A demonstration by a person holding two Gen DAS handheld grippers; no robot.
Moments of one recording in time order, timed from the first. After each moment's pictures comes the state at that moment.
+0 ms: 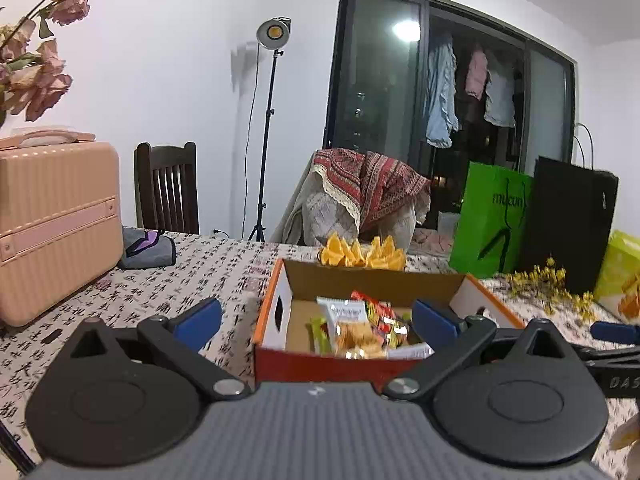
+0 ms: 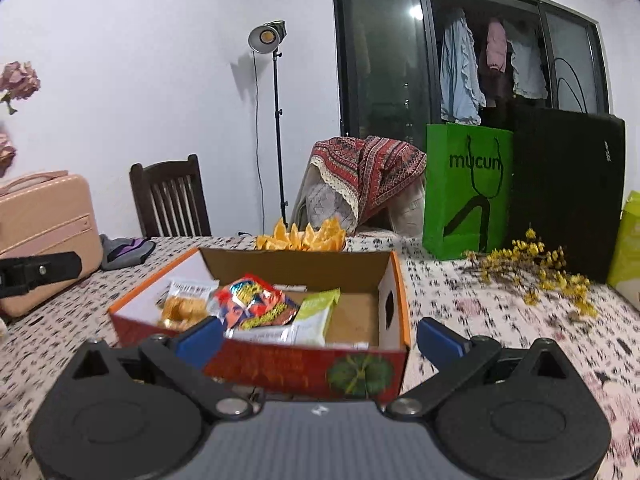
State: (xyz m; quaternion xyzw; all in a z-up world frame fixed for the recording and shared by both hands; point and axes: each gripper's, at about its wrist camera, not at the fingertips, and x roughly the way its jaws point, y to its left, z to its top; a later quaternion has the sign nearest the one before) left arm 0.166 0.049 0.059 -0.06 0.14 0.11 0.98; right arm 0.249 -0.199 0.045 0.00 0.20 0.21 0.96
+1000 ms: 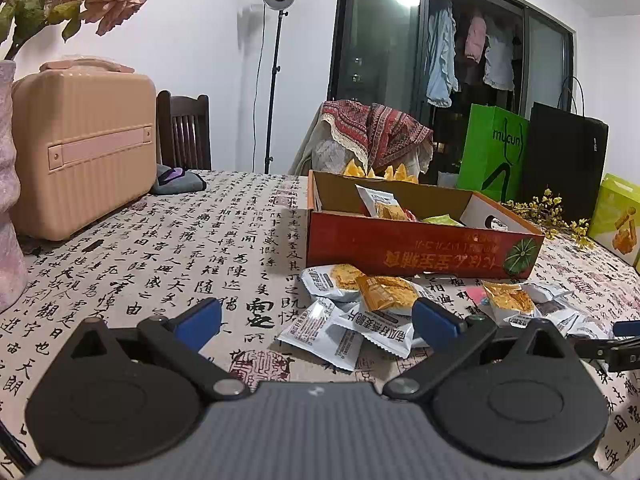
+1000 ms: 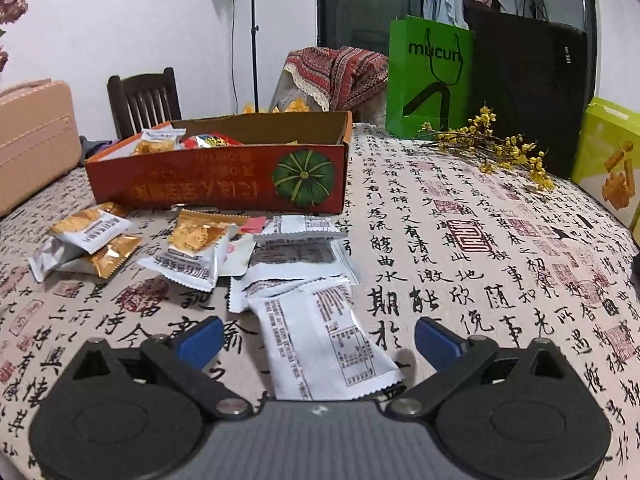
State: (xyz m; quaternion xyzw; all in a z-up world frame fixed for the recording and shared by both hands) left arm 0.080 0.076 -0.011 -0.07 0.19 0.10 0.97; right arm 0.194 -0.247 -0.041 -0.04 0.31 0.17 0.93
